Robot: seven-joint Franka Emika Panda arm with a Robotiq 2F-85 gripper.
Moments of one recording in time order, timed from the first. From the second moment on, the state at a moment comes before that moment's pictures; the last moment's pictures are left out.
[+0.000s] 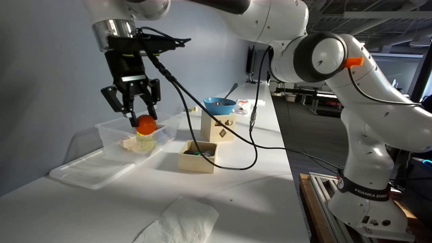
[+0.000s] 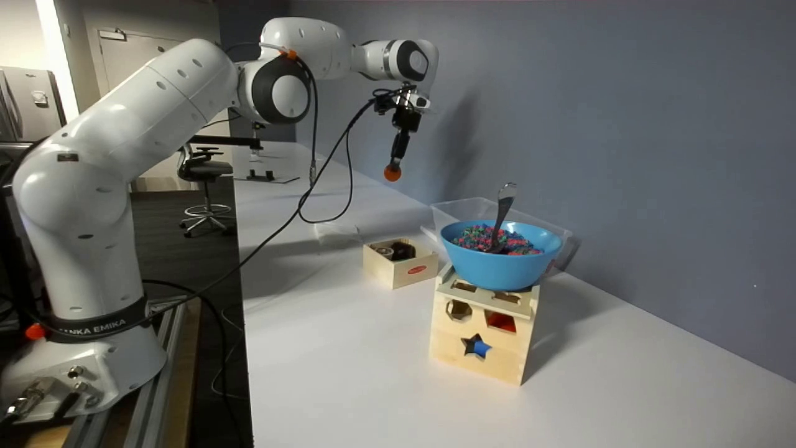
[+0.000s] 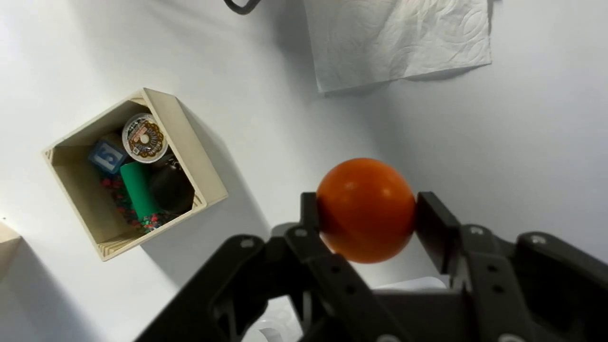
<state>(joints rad) 0.31 0.83 0.08 -0.64 -0.03 1.22 0.75</state>
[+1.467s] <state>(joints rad) 0.17 0.49 0.02 -1.41 -0.04 1.42 0.53</state>
